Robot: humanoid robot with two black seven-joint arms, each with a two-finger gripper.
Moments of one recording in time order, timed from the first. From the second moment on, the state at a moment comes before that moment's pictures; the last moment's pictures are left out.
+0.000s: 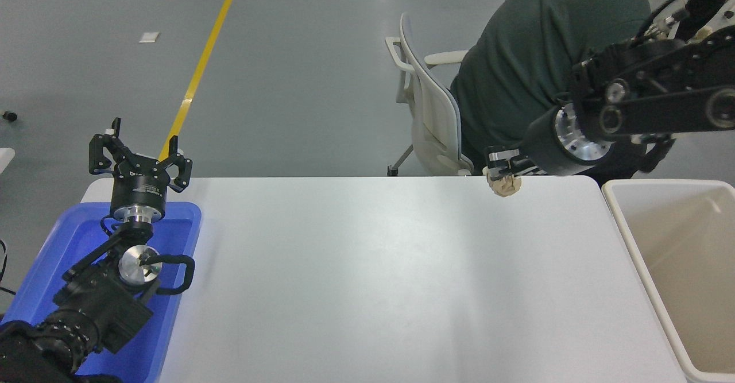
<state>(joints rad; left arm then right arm) -0.69 0.18 -0.83 -0.29 -0.15 -0.55 -0.64 2.35 -0.34 -1.22 1.55 -0.21 0.40 -0.01</state>
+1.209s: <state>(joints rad) -0.69 0.18 -0.83 -0.29 -0.15 -0.55 -0.64 1.35 -0.93 -0.43 0.58 -0.28 0.19 -0.01</state>
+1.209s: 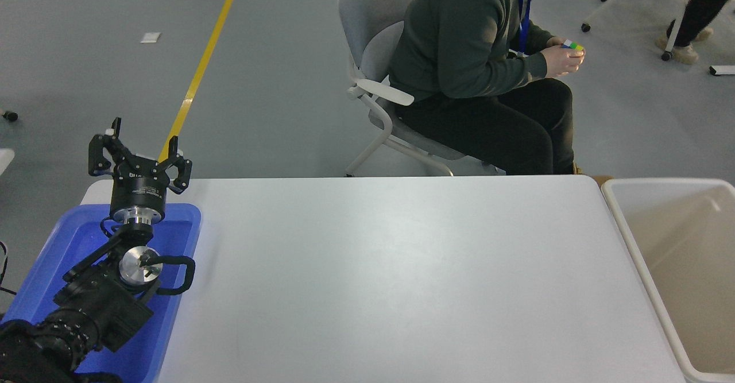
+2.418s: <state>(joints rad) -0.69 0.18 -0.83 -0.29 -0.15 -0.55 -0.64 0.67 -0.29 0.16 -0.12 0.01 -0.14 -0.03</state>
